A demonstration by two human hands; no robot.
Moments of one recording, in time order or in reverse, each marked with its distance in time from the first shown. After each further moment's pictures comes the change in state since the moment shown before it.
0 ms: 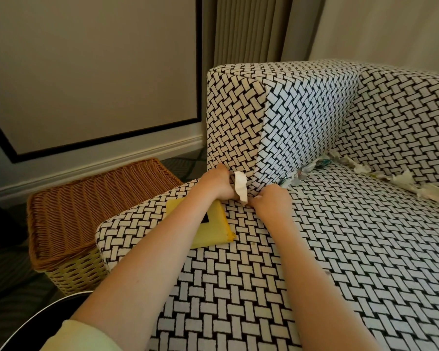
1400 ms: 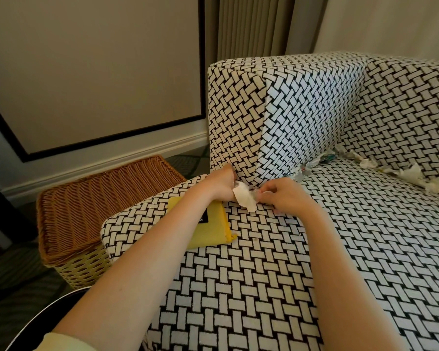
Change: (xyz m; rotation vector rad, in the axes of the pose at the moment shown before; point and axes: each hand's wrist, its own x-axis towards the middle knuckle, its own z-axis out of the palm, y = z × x) left_hand -0.006 -0.002 0.000 0.050 -0.090 0.116; right_hand 0.001 0.013 -0.039 0.185 -0.339 -0.153
